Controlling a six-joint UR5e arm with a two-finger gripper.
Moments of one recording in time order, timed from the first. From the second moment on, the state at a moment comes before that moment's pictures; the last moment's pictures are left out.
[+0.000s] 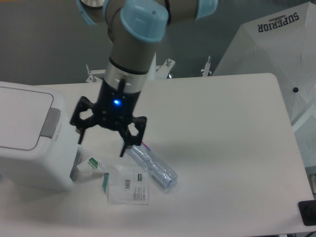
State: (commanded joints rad) arm 2.26 -1.75 -1.47 -1.12 1.08 0.31
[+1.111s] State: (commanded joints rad) arm 2.22 -1.71 -1.60 -1.10 1.08 0.31
